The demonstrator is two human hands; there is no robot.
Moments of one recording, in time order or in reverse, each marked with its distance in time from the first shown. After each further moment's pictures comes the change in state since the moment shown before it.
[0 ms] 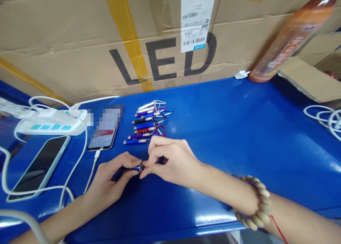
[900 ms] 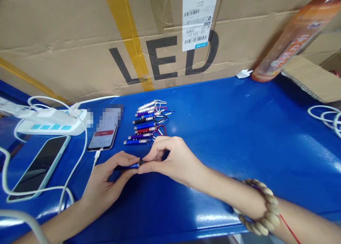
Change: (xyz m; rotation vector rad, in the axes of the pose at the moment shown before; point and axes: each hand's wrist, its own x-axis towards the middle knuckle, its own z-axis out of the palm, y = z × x) left_hand 0.000 0.003 0.000 0.046 0.134 0.024; right_hand 0.011 -0.012 -0.004 0.300 0.002 0.389
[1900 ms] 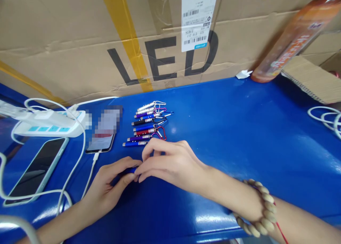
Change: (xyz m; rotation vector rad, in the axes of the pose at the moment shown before) left_hand 0.006 0.000 -0.003 -0.104 -0.246 -0.087; right_hand -0.003 0.009 -0.010 -0.447 -0.016 -0.642
